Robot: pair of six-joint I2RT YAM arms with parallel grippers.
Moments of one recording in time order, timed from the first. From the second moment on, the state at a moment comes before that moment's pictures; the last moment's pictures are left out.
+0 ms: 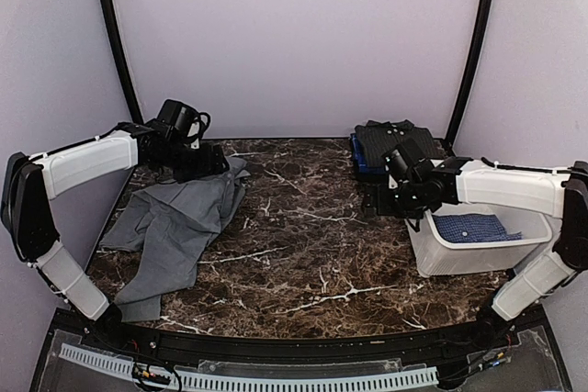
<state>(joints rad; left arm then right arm) -0.43 1.58 1.27 -0.54 0.03 -0.49 0.66 1.47 0.99 -0.51 0.18 0.57</state>
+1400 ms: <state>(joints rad) -0.78 1.49 0.93 -0.59 -0.40 -1.06 0.82 1.74 1.33 -0.22 0.04 0.40</state>
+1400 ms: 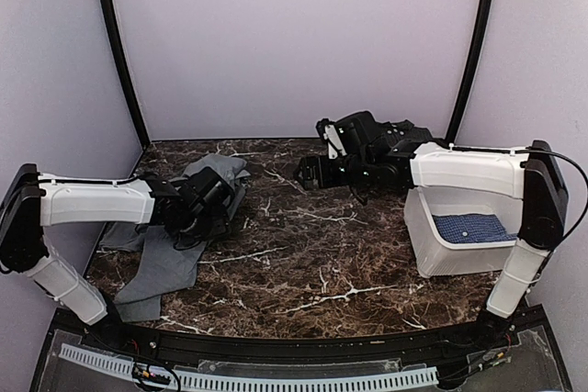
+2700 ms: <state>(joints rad) -0.96 1.52 1.68 -0.41 -0.29 -0.47 0.76 1.57 1.18 -0.07 0.14 0.41</state>
